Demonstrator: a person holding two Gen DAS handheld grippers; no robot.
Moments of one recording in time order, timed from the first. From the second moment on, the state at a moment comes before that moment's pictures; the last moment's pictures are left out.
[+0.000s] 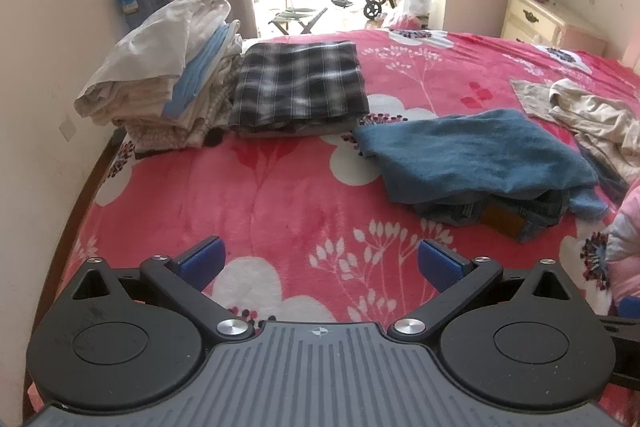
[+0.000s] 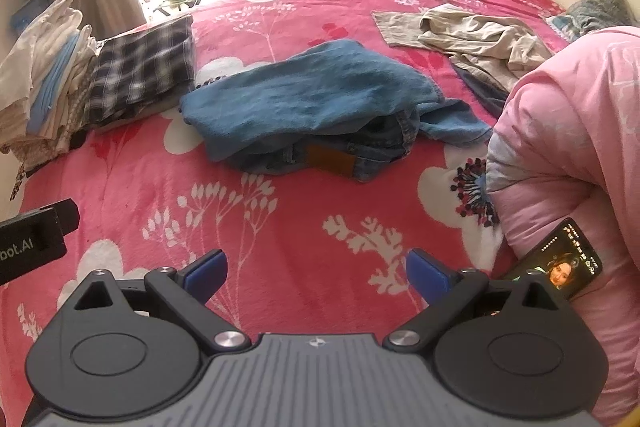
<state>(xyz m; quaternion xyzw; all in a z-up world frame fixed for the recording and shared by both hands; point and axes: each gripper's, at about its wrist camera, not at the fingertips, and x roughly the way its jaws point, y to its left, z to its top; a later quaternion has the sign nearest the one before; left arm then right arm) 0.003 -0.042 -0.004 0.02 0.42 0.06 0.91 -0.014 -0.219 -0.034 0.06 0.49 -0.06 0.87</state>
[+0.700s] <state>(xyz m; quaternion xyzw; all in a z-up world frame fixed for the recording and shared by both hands) 0.005 -0.043 -0.014 0.03 0.43 0.07 0.90 -0.008 -0.214 -0.040 0.05 0.49 -0.06 0.87</state>
